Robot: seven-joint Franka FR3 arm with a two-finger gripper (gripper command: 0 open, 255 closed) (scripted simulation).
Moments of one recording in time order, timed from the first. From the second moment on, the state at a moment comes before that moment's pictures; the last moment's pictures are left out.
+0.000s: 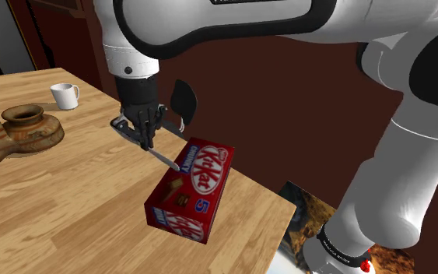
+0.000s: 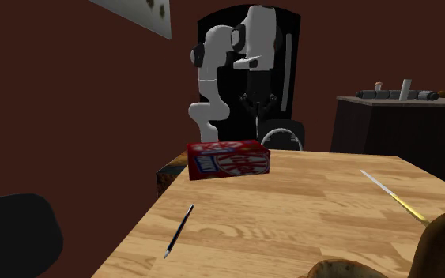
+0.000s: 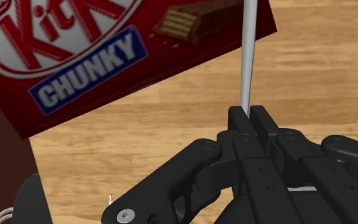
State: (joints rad) arm 0.17 0.12 0.47 -1.64 -0.03 1.70 0.55
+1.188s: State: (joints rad) arm 0.09 -0.32 0.35 -2.16 0.13 1.81 0.29
